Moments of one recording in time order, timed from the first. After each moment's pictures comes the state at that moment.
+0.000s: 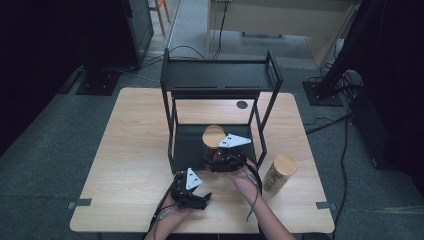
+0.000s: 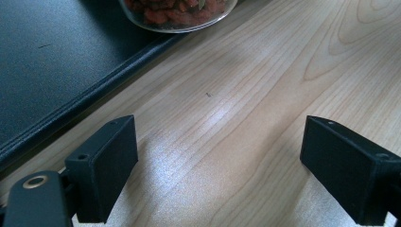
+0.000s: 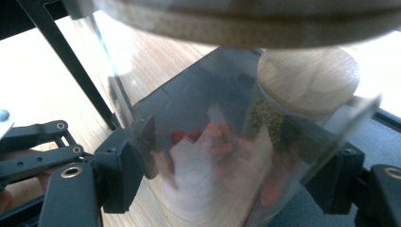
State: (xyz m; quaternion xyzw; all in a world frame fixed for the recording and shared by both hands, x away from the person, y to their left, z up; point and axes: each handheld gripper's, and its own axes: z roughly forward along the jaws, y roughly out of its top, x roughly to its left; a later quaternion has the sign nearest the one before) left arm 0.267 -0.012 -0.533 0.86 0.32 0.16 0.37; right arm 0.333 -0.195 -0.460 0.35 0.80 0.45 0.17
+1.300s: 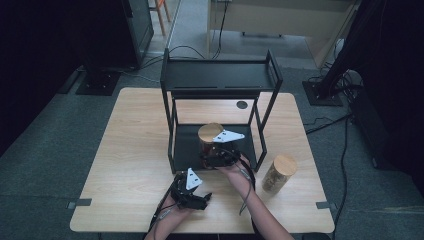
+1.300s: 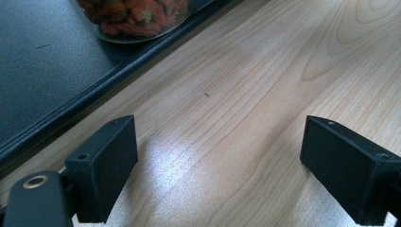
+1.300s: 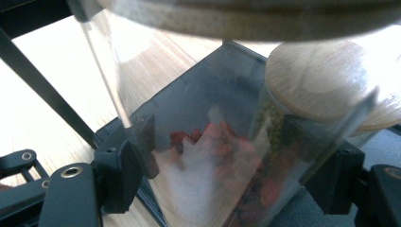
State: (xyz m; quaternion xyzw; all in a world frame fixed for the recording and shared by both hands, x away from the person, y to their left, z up) left arm 0.267 -0.012 -0.532 0.86 0.32 0.16 0.37; right arm 0.355 -0.182 -0.470 0.36 0.80 0.45 0.17
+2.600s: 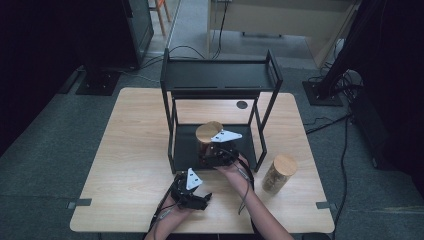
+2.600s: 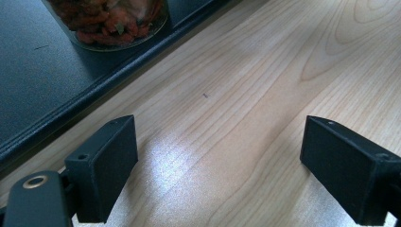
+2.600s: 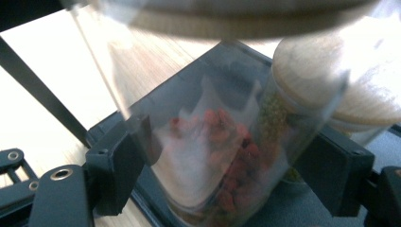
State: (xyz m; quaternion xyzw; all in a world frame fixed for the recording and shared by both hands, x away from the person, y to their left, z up) left arm 0.267 -0.013 -0.533 0.86 0.32 0.15 0.37; right arm 0.356 -0.179 -0.473 0.36 0.80 0.44 0.18
